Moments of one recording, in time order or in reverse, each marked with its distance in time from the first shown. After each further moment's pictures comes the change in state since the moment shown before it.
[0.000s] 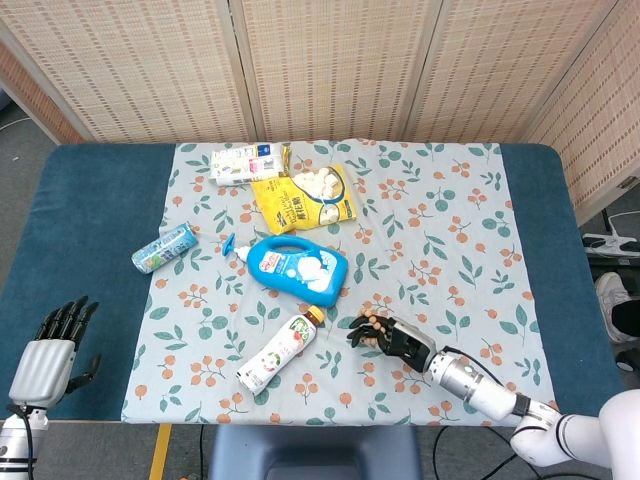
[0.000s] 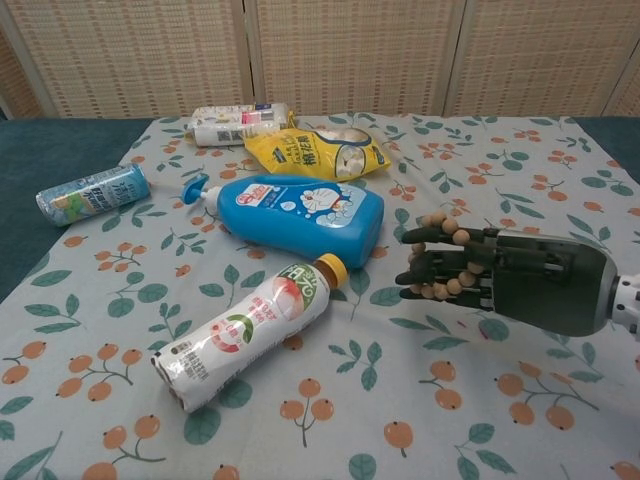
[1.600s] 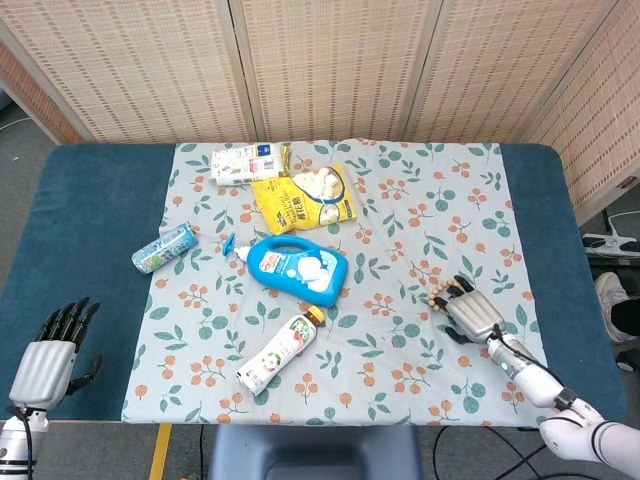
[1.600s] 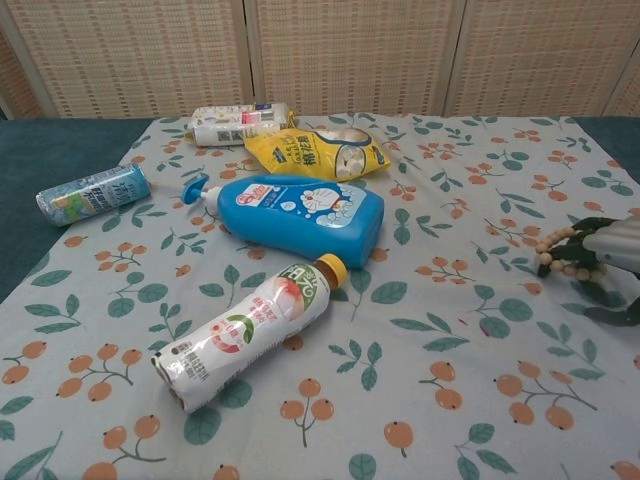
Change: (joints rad) left arm 0.004 0.004 0.005 -0.006 0.014 0.009 -0.004; right arm -0.131 0.095 0.110 0.089 0.288 -0.202 -1.977
